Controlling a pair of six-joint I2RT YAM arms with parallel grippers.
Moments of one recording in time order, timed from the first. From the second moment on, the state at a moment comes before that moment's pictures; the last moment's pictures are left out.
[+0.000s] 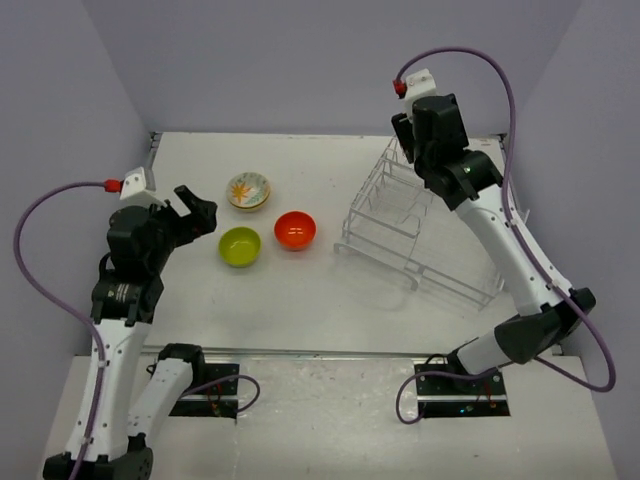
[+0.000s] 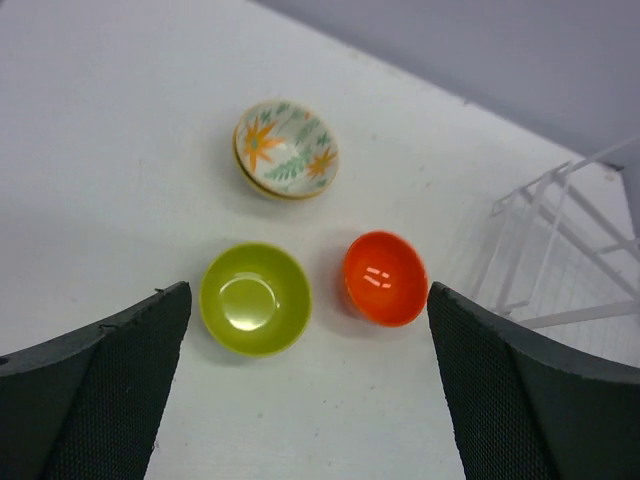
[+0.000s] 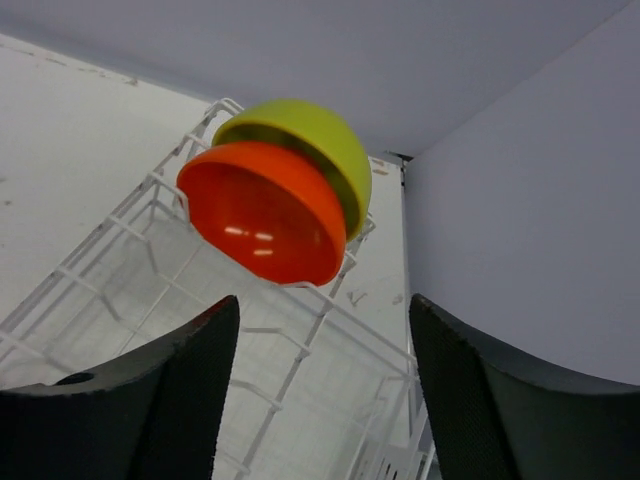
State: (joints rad) left arm -0.06 0.78 0.89 -0.51 0.00 -0.49; right arm 0.49 1.44 1.72 -0.67 0.62 -0.24
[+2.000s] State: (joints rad) left arm -0.25 0.91 1.09 -0.52 0.25 -0.36; right arm 0.48 1.48 1.68 -0.55 0.67 -0.26
